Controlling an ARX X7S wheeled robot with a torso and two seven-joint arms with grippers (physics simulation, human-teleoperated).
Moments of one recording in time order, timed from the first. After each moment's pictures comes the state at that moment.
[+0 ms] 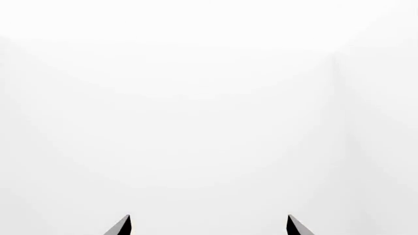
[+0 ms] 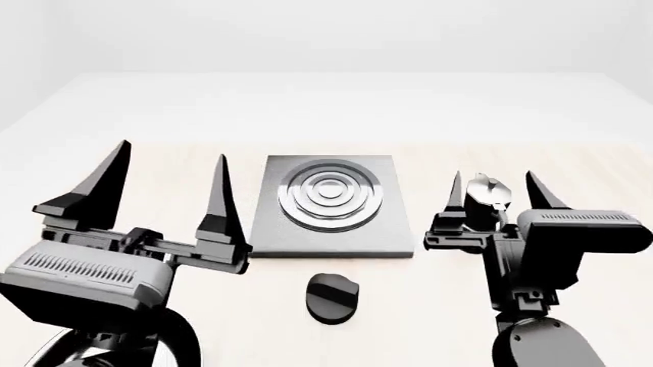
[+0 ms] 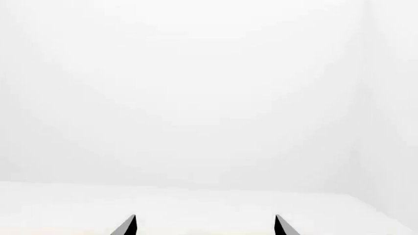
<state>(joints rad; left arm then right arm) -0.16 -0.39 0.16 0.67 -0.33 -0.15 -0.21 0.24 0.40 -0.16 -0.42 0.30 0.31 0.35</state>
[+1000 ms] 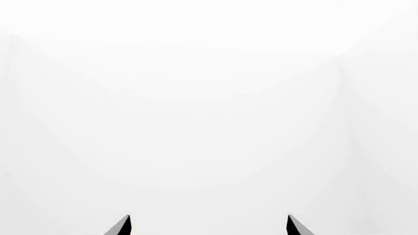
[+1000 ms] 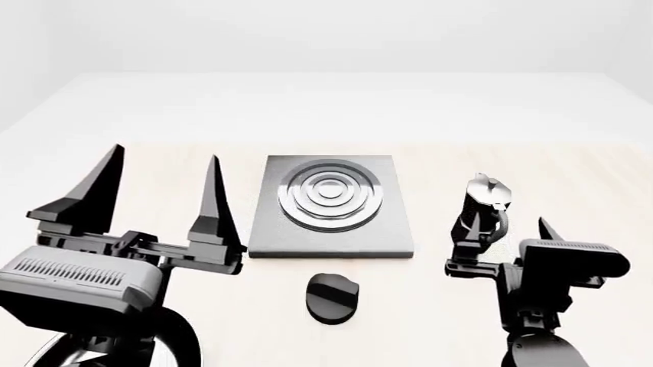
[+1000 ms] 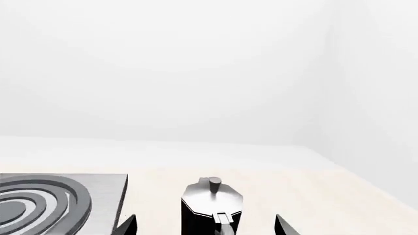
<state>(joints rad) -0.14 -0.39 0.15 0.66 -0.35 -0.11 -0.22 0.20 0.40 -0.13 -0.09 0.27 0.15 0.34</state>
